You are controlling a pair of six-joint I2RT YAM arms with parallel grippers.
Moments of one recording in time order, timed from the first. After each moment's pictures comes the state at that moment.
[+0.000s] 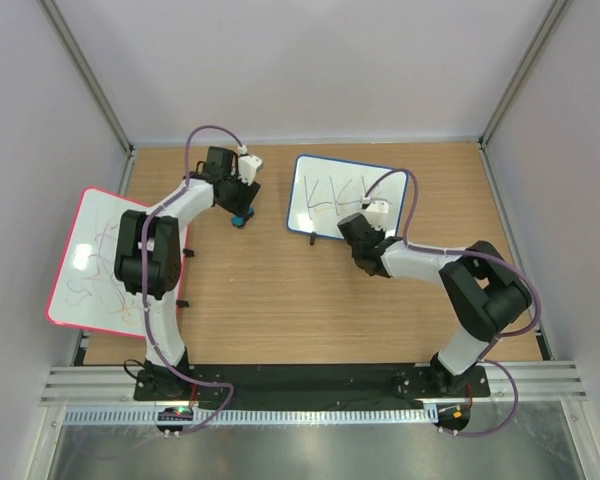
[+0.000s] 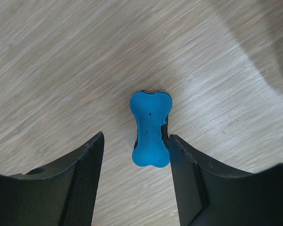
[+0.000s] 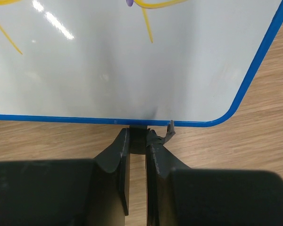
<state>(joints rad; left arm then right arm) -0.22 1.98 1.47 -0.42 0.14 0.37 0.62 1.67 0.85 -0.09 0.62 0.58</state>
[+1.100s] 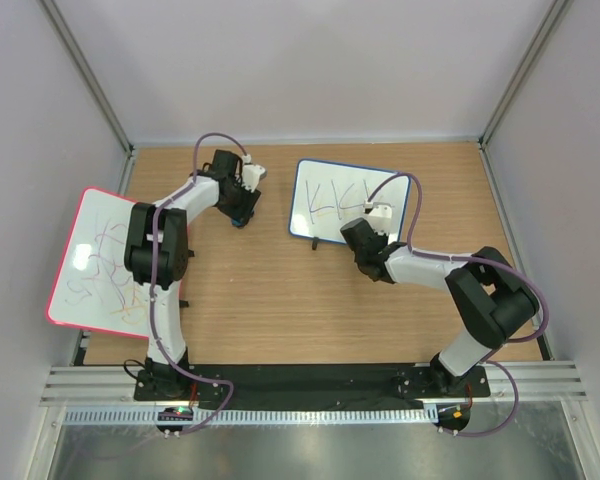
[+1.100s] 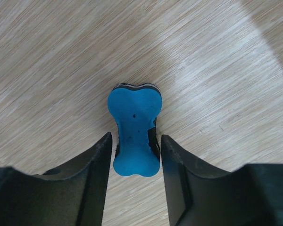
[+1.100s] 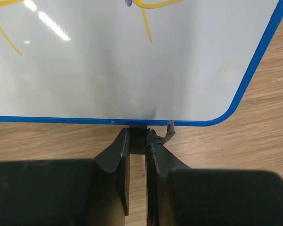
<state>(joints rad) -0.22 2.10 1.56 -0.54 0.18 0.37 0.63 1.61 0.79 -0.08 0.63 0.59</state>
